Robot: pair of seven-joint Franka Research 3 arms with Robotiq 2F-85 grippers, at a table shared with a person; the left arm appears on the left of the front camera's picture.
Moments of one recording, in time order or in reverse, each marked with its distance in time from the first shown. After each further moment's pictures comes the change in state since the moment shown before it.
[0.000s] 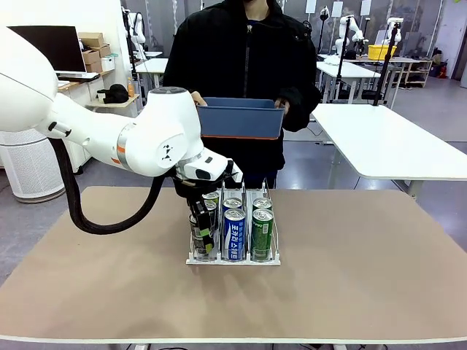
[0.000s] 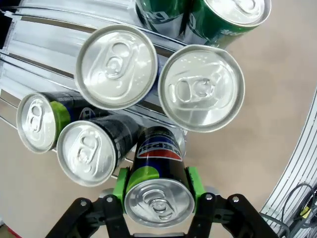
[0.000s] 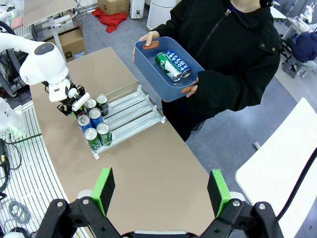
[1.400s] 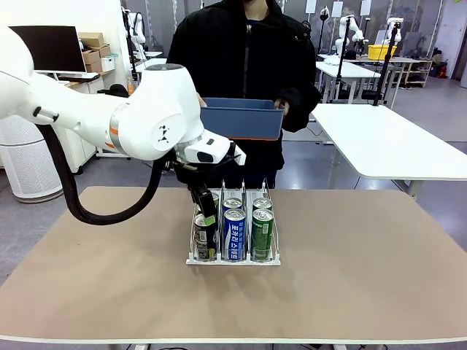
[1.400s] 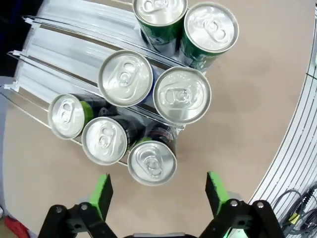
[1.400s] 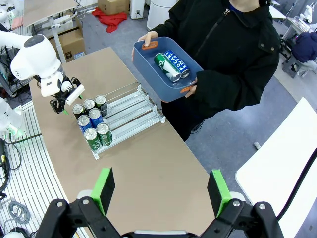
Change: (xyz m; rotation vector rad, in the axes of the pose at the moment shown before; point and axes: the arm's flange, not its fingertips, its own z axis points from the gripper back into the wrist) left arm 0.005 -0.014 0.054 0.034 -0.045 0.051; right arm 0.000 0.000 0.000 0.000 0.000 0.000
